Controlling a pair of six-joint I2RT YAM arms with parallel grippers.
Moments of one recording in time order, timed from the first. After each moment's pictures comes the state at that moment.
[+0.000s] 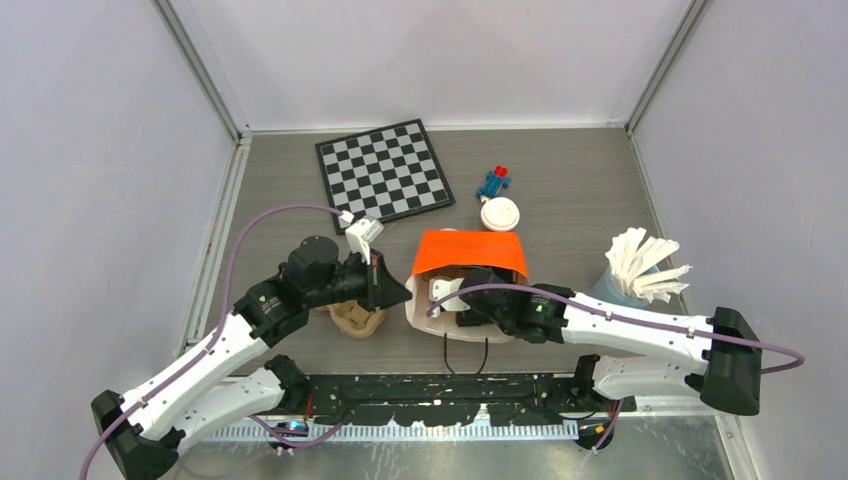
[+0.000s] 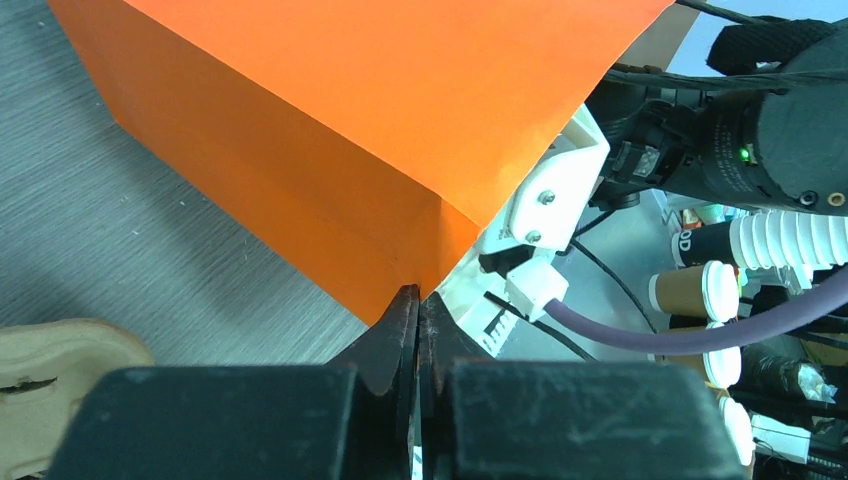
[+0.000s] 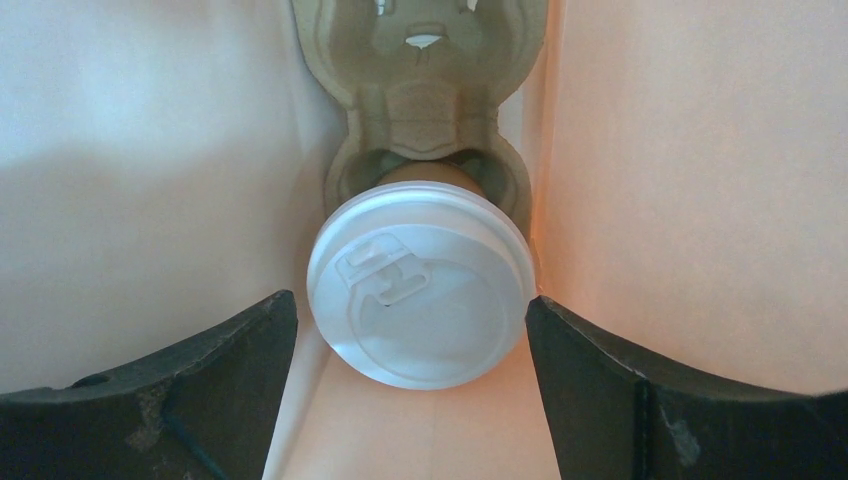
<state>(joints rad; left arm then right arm) -0.77 0.79 0.76 -0.39 0.34 -0.58 1.14 1.13 0.78 -0.53 0.55 -0.65</state>
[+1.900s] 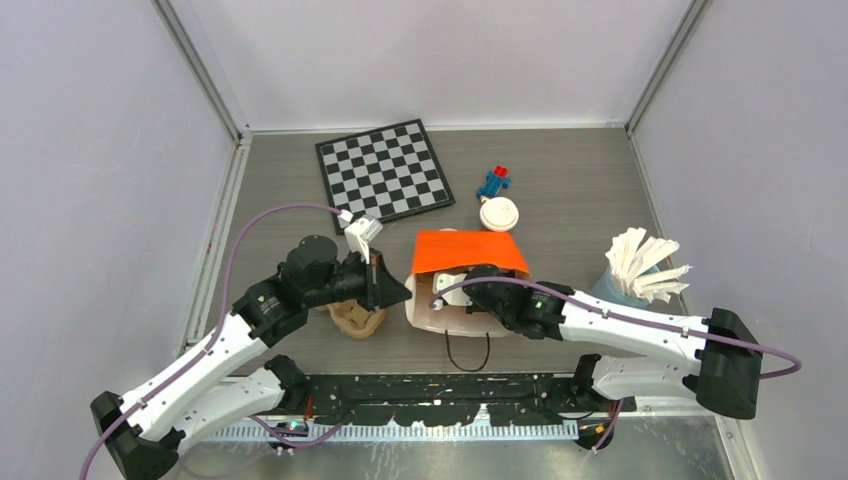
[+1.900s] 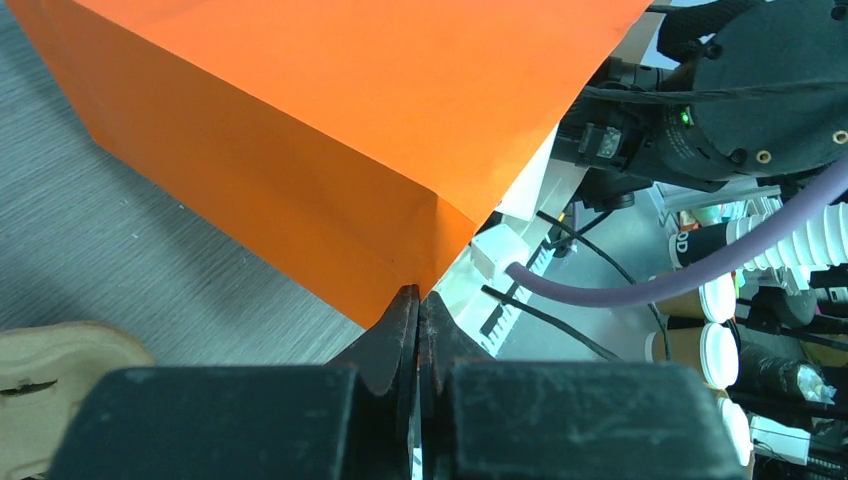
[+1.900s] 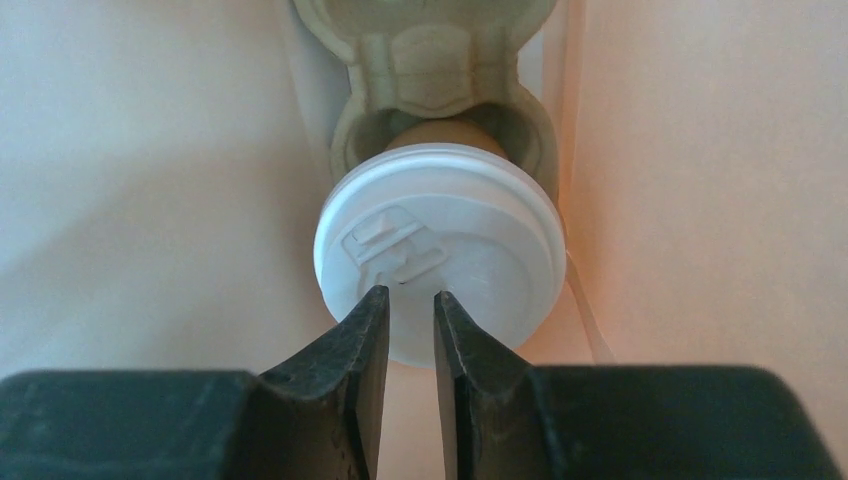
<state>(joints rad) -0.77 0.79 0.77 -0.39 0.35 -0.58 1.08 1.14 0.74 -0.48 0.50 -0.63</state>
